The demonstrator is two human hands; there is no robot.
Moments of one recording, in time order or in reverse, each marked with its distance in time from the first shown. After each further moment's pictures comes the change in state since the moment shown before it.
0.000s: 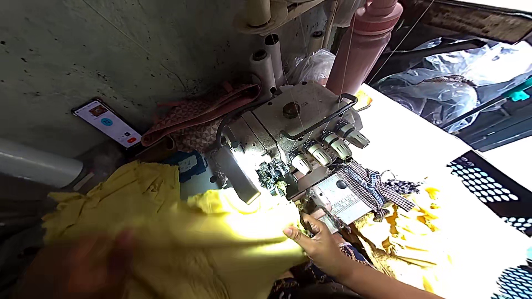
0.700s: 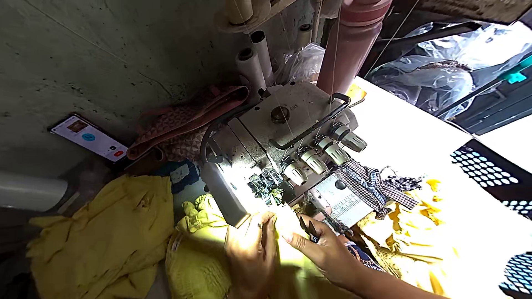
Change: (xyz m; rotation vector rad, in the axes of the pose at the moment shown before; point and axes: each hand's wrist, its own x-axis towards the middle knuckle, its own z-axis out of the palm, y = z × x) left_hand 0.006 0.180 0.124 -0.504 -0.085 -0.179; right_hand 0.011 -0.038 -0.004 0.046 -0.064 0.080
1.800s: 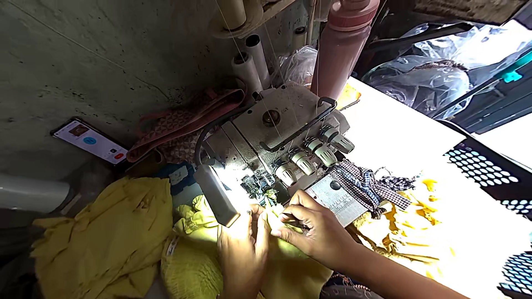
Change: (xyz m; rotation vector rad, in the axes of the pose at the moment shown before) left_hand 0.008 0.003 -0.005 -0.014 -0.158 -0.194; right_hand 0.024 0.000 -0.022 -0.715 0.063 -0.361
